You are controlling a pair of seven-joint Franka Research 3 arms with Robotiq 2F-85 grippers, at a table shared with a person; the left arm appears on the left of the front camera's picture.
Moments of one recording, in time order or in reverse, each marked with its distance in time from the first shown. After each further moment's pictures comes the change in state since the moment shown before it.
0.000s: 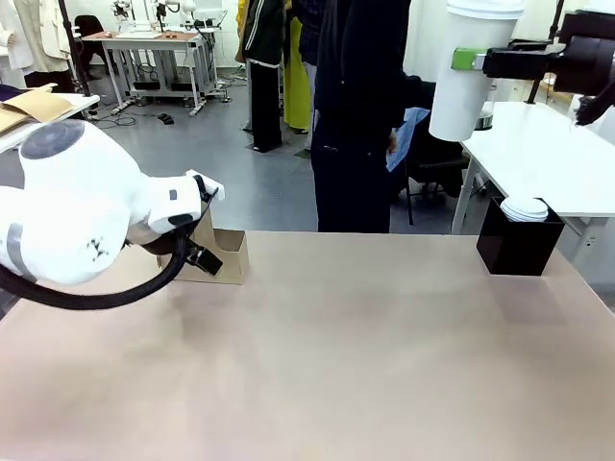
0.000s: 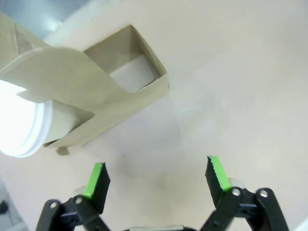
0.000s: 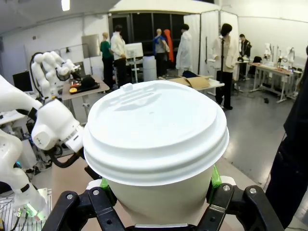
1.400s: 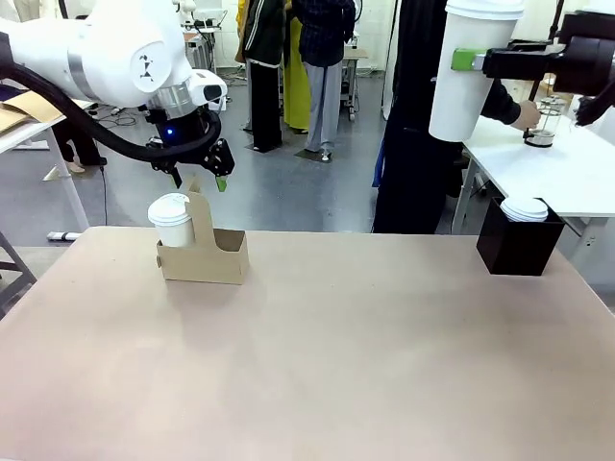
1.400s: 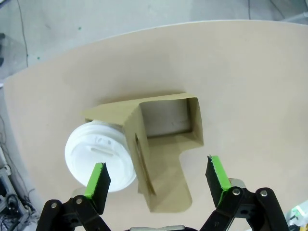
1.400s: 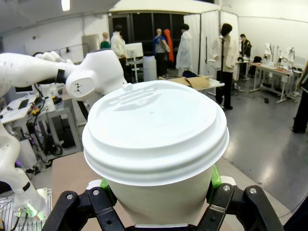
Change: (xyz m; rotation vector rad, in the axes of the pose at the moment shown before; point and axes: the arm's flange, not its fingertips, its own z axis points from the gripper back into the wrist) left arm 0.167 0.079 0.008 0.045 0.308 0.393; right arm 0.000 0.000 0.000 0.000 0.000 0.000
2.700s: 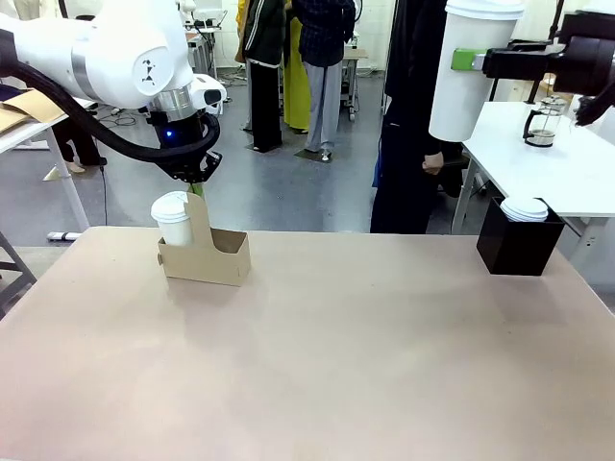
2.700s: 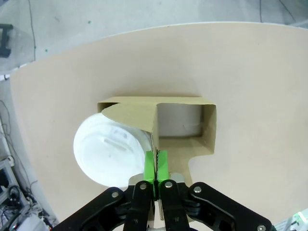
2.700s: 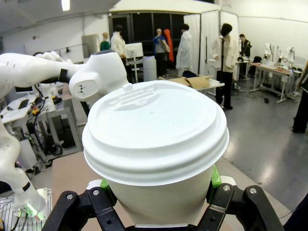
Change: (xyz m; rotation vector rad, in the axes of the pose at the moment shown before) left arm 0.003 0.005 -0.006 0.048 0.018 0.028; right arm 0.000 0.000 0.000 0.000 0.000 0.000
